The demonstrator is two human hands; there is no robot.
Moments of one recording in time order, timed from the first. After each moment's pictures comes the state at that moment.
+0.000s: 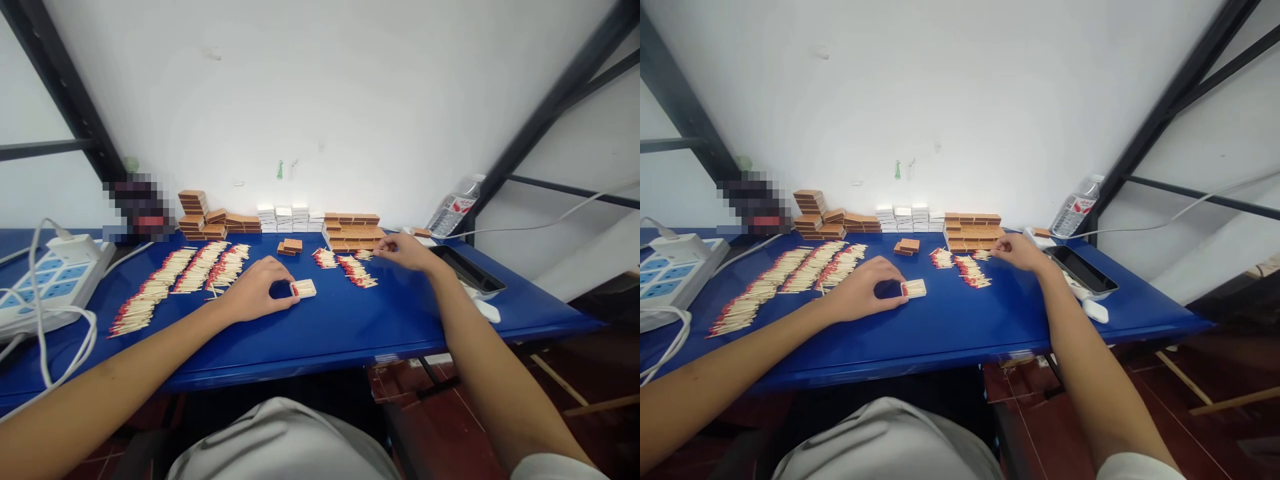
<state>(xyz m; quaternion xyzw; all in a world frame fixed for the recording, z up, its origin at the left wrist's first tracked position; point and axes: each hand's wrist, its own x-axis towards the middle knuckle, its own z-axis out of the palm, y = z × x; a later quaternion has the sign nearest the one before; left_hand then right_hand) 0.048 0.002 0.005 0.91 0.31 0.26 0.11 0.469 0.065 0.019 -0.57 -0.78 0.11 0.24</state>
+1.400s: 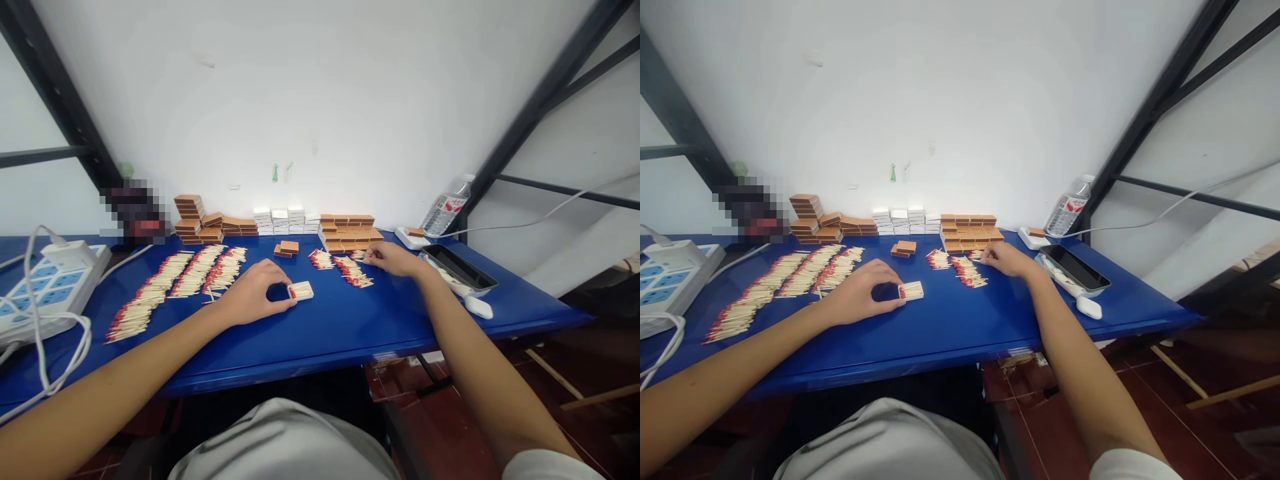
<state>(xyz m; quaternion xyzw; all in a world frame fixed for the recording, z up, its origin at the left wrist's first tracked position) 0.049 0.001 0.004 0.91 0.30 0.27 0.12 0.454 0.059 0.008 -0.59 -0.78 0.14 0.18</state>
